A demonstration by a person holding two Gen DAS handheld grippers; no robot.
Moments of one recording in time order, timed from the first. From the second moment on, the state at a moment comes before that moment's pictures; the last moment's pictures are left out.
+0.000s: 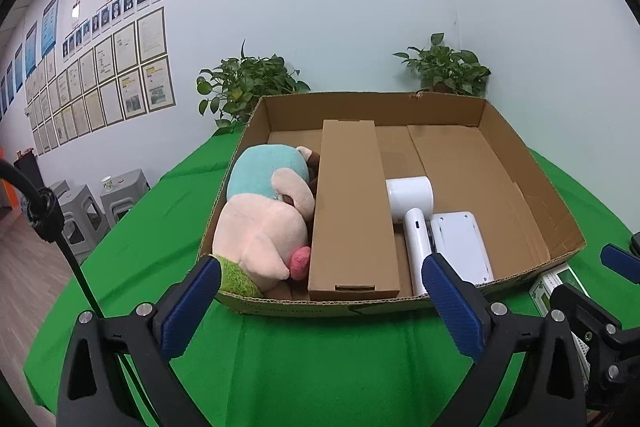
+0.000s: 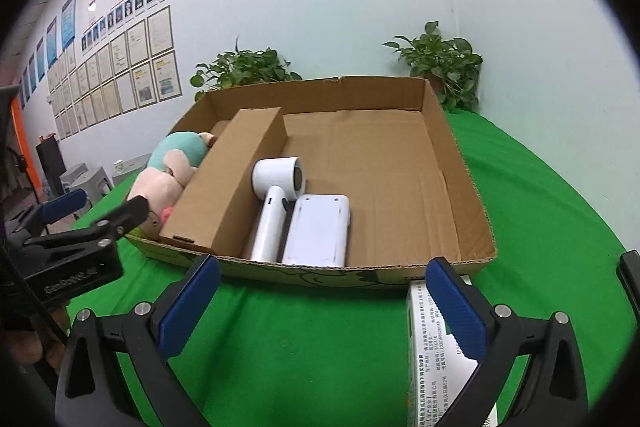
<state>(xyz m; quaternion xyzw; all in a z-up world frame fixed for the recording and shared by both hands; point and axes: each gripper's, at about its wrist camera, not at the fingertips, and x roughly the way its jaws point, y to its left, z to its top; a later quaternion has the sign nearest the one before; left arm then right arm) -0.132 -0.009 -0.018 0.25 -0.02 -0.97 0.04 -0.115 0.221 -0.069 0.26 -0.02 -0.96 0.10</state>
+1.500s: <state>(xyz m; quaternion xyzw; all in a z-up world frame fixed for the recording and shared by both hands) -0.125 0.049 -0.090 0.39 0.04 -0.89 -0.23 -0.071 0.277 -0.146 0.40 -0.02 -0.91 0.07</state>
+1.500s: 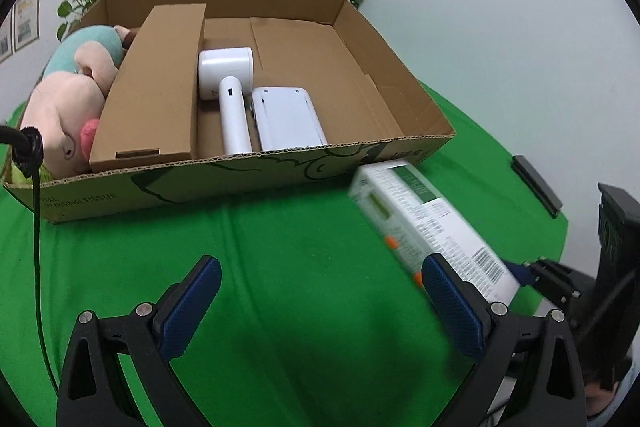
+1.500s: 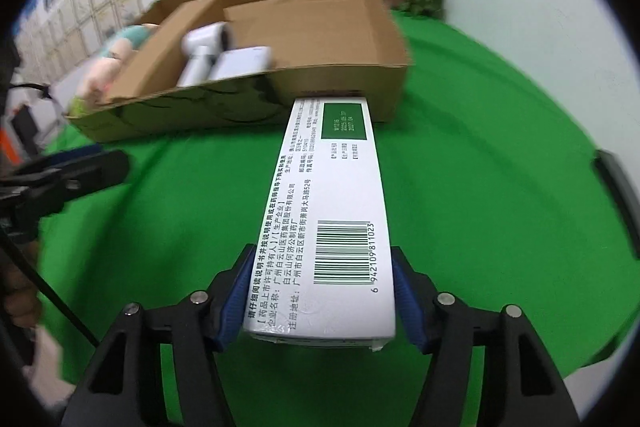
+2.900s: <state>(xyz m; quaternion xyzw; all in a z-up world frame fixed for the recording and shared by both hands) -0.152 0.043 -0.133 0.50 0.21 -0.77 -0.32 -0.043 0.234 -0.139 0.41 -0.09 -0.88 0.21</state>
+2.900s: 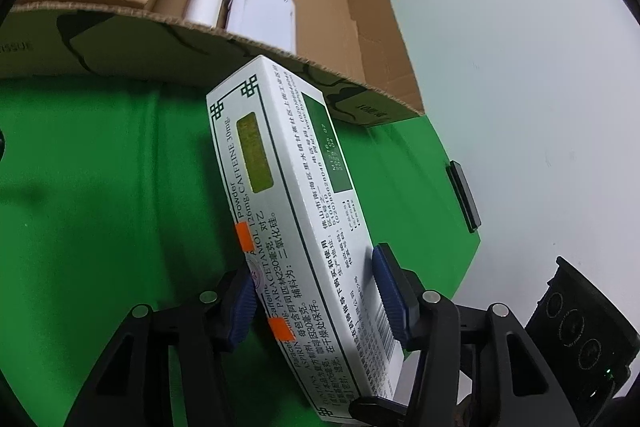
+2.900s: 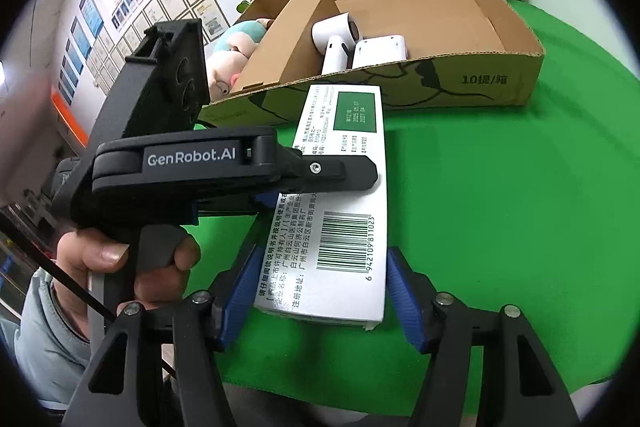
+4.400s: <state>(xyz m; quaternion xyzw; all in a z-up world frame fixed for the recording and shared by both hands) -0.364 0.130 -0.002 0.44 0.08 -0.83 -0.34 -0.249 0.294 -0.048 0.35 -0.12 -0.91 0.20</state>
